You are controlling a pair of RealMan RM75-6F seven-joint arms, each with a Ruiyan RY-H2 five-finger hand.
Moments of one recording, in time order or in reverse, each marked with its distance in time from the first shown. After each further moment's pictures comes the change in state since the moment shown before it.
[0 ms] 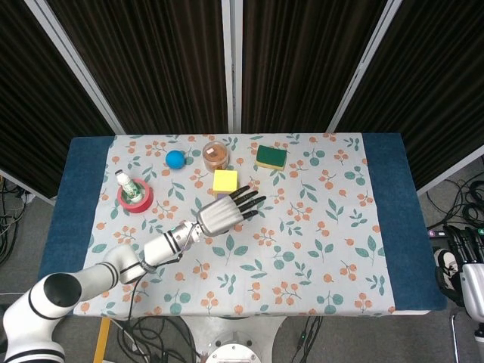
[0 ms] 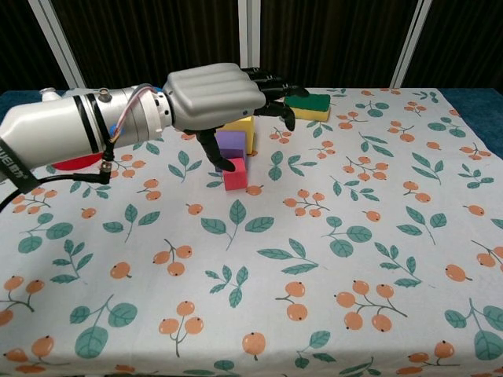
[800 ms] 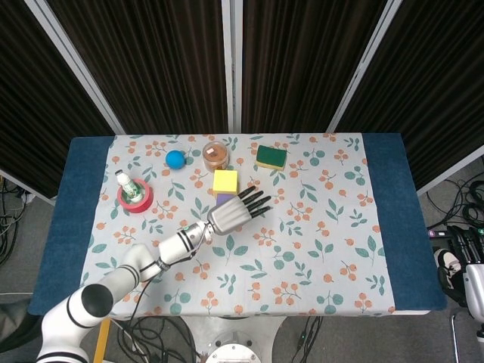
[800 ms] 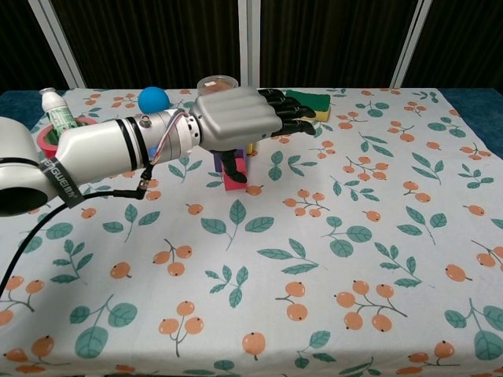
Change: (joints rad) left arm -0.034 -0.206 0.024 0.341 0.015 -0.031 -0.038; right arm -0.006 -0.005 0.003 0.009 0.008 0.005 0.010
